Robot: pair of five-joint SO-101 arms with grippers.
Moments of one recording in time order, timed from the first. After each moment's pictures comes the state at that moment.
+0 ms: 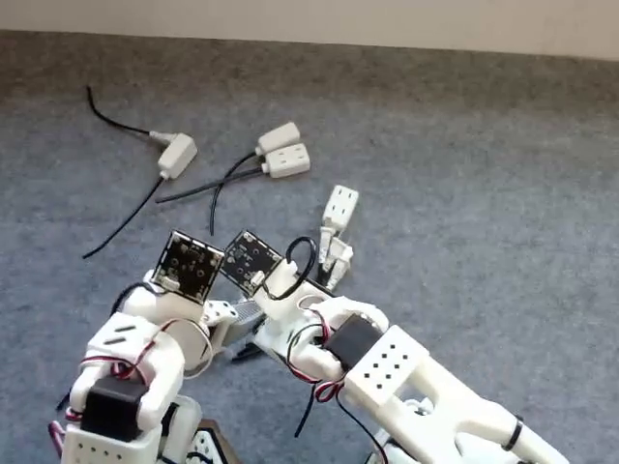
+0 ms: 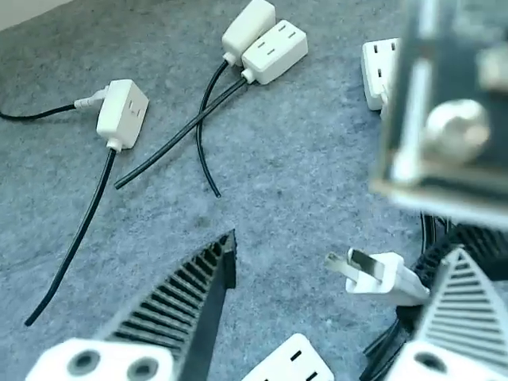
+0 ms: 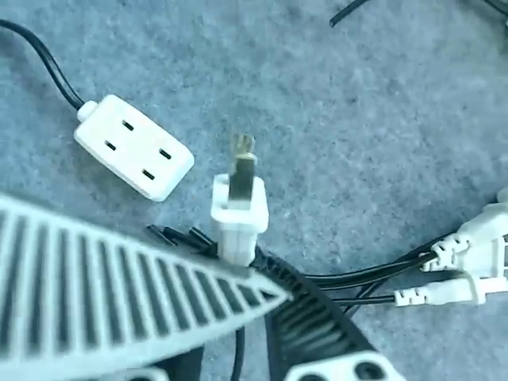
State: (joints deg) left arm 7.0 -93.8 70.8 69.8 -10.9; right arm -52.2 -42.7 57.6 46.9 8.5
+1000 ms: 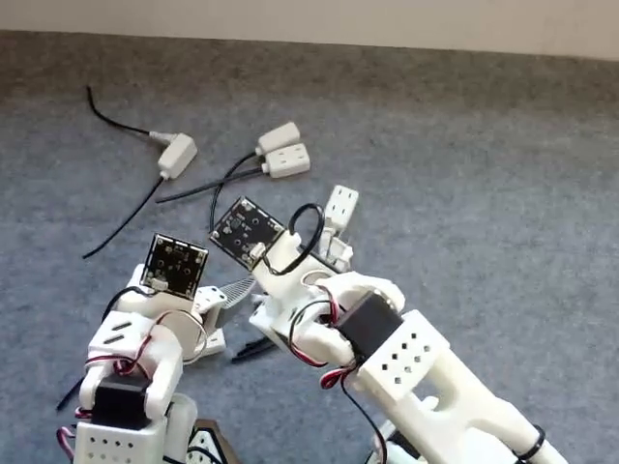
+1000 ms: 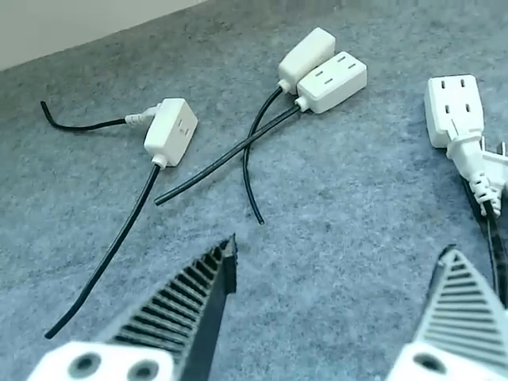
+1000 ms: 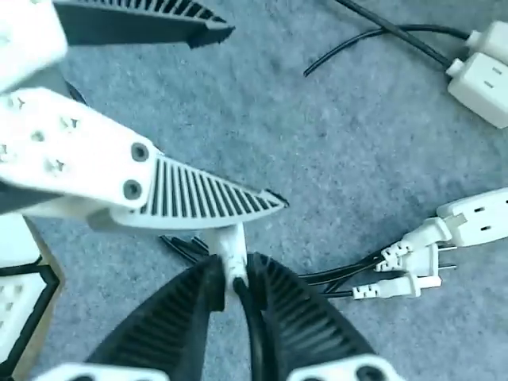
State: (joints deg) left arm 2.0 -95.4 81.9 58.9 -12.0; right arm -49.8 -42.5 36.0 65.9 10.2
